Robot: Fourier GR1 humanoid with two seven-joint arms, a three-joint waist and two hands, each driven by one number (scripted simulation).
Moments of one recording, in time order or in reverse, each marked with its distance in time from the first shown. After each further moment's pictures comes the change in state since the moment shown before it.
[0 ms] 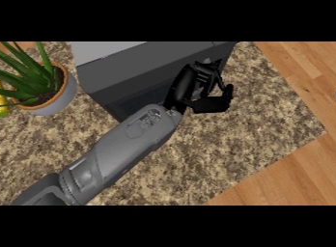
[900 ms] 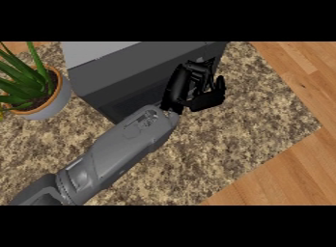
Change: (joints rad) left arm 0.013 0.018 -0.018 -0.021 0.060 0.107 -0.057; right arm -0.061 -0.081 -0.053 0.010 -0.074 0.018 0.061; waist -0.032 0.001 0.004
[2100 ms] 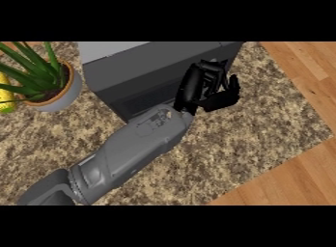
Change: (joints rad) left arm -0.072 -0.054 -0.041 0.055 0.095 0.040 0.010; right arm -0.011 -0.060 -0.101 0.014 -0.110 -0.010 0.042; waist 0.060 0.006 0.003
